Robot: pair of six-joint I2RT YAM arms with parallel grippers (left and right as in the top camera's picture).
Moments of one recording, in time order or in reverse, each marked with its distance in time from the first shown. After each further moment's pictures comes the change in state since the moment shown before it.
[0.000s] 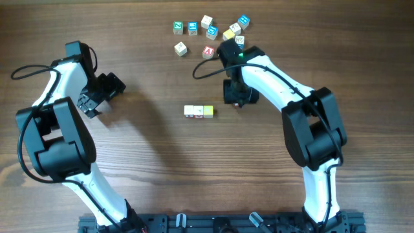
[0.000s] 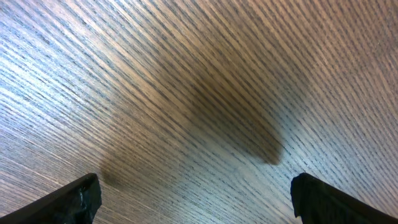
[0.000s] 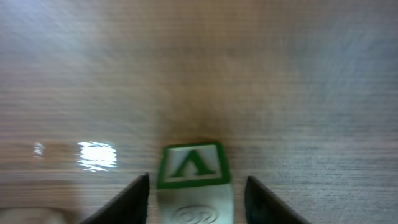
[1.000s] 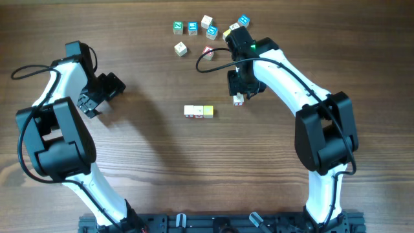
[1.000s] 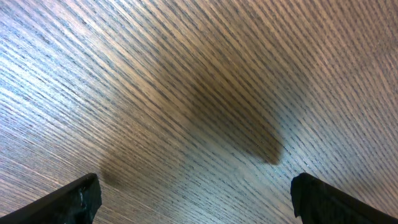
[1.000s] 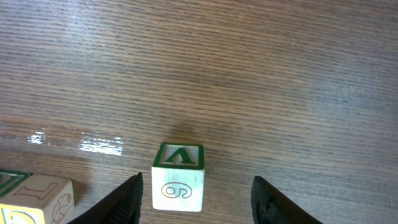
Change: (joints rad) left arm 0.000 0.000 0.000 0.000 0.000 0.000; right arm -0.048 -0.073 0.032 0.003 -0.031 -0.183
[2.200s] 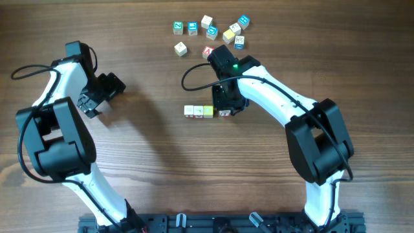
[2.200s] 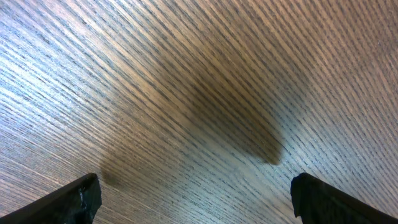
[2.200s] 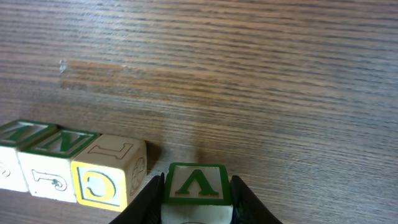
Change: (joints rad) left arm 0.000 0.000 0.000 0.000 0.000 0.000; right arm 0.126 -0.044 -0.134 0.094 -0.088 0.188
